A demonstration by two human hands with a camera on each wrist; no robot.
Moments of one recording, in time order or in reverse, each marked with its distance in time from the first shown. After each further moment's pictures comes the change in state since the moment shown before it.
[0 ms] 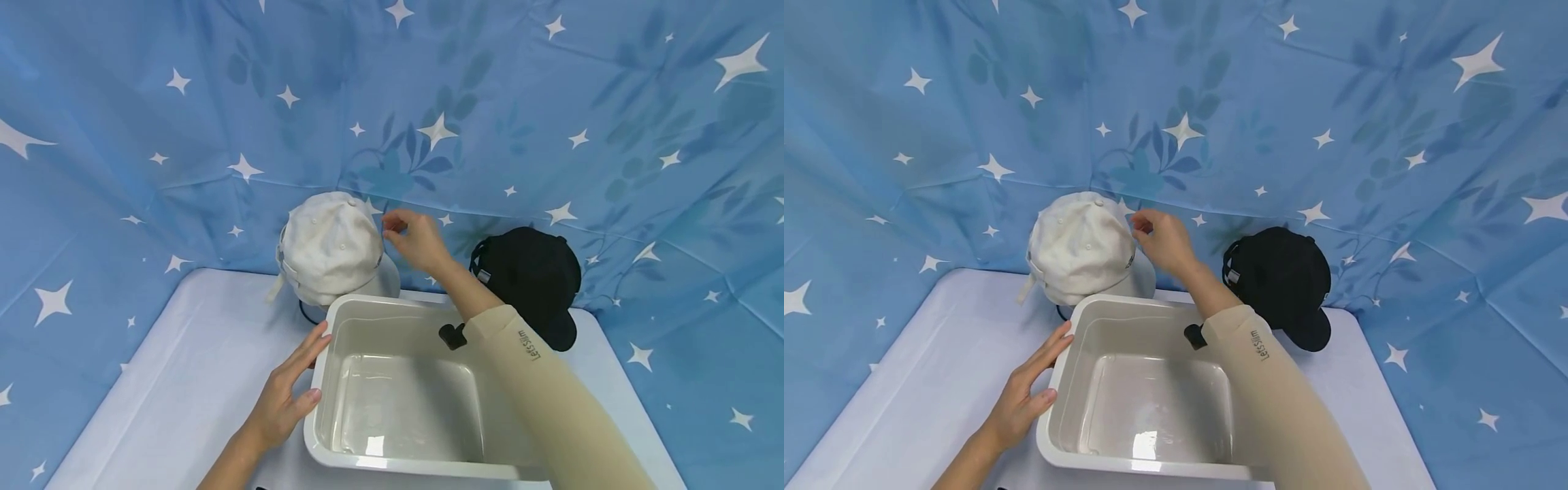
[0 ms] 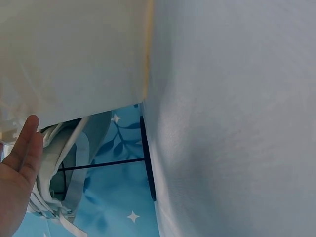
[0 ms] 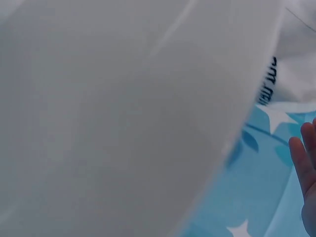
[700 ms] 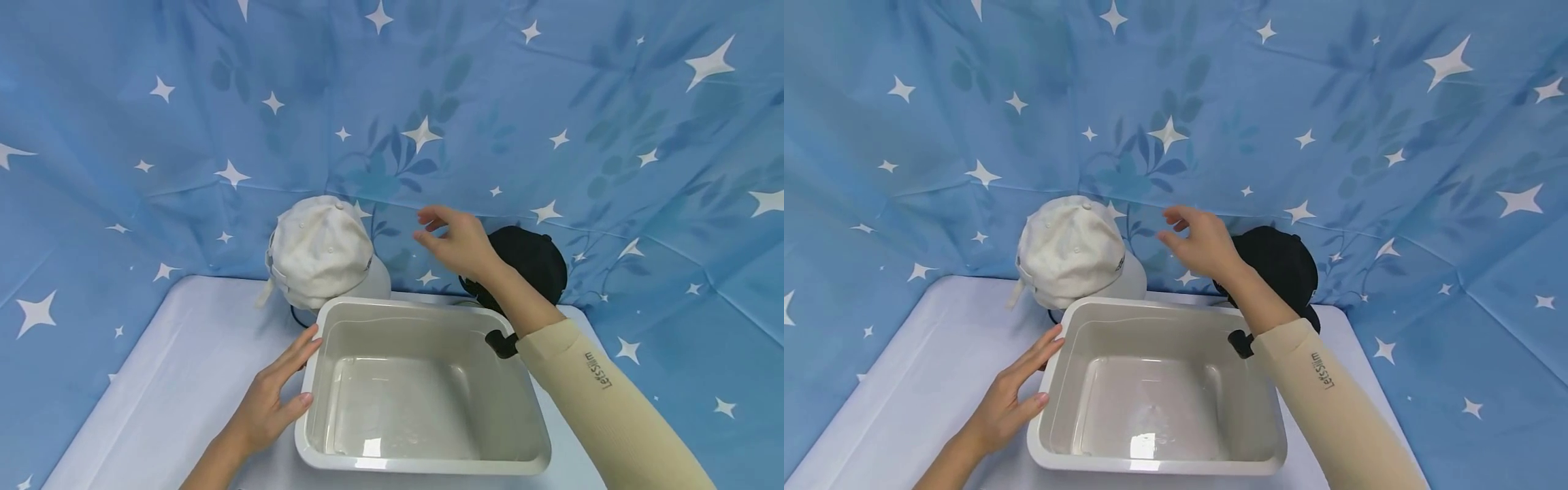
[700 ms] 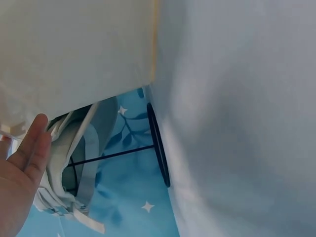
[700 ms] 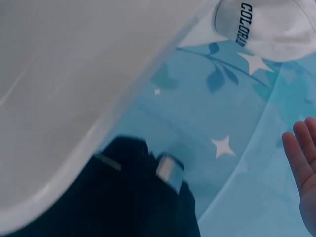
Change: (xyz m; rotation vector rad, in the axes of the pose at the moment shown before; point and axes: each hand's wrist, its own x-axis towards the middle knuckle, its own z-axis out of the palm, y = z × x) left_hand 0.003 0.008 -0.012 0.157 -0.084 -0.035; right_hand -0.048 -0.003 -0.080 -0.105 -0.016 0.014
